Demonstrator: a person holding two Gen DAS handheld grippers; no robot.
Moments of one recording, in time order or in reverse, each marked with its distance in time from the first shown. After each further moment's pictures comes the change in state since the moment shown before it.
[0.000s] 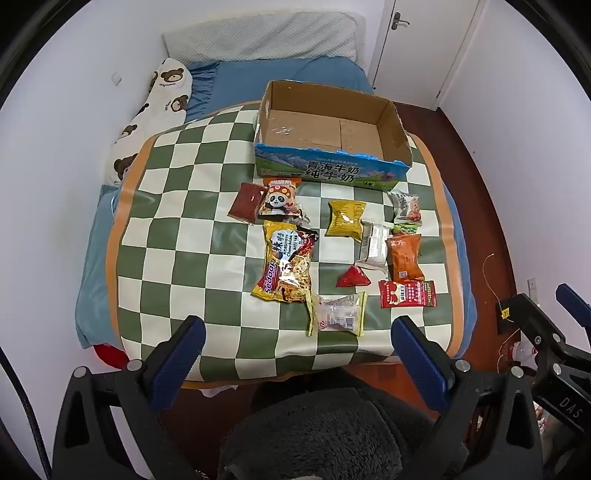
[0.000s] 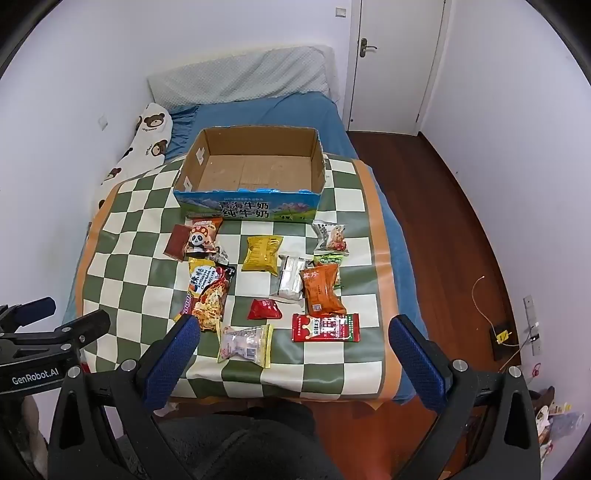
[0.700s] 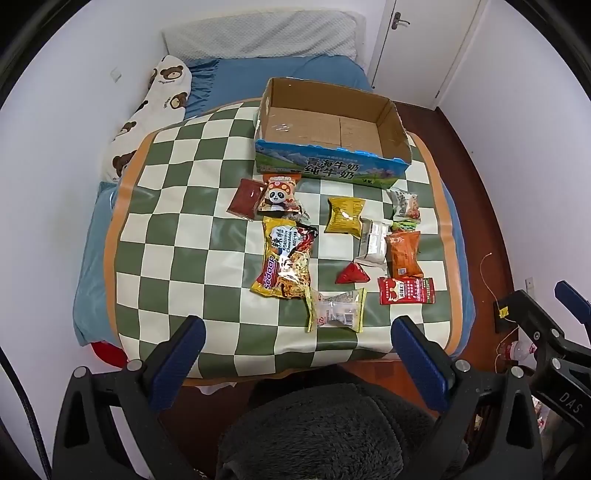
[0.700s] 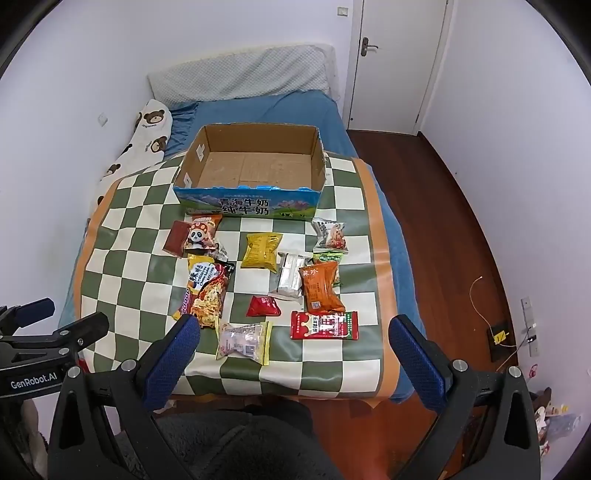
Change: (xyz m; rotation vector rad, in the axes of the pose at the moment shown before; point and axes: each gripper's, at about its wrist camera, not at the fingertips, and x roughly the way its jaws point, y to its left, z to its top) left arm -0.004 -0.008 -0.002 0.002 0.009 0.009; right arm 0.000 -0.003 0.002 -0.004 0.011 -0.008
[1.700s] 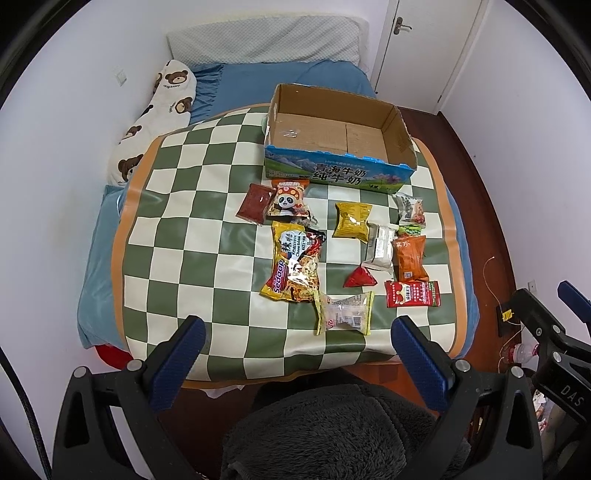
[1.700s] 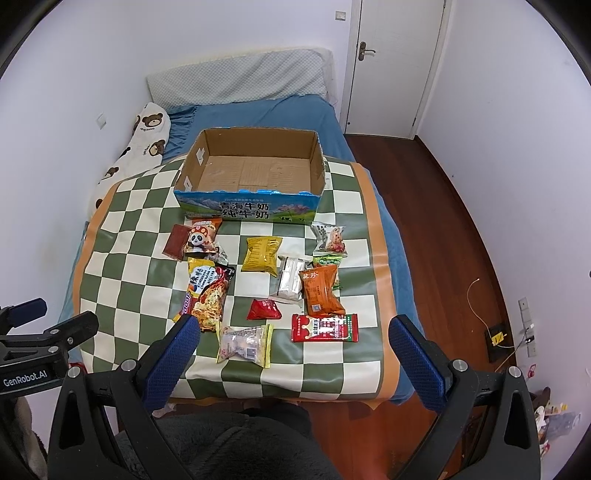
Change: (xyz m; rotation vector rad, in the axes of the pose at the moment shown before) left arm -0.004 0.022 -0.001 -0.009 -0.020 0.004; right arm 0.000 0.007 -0.003 -0.005 -0.014 -0.014
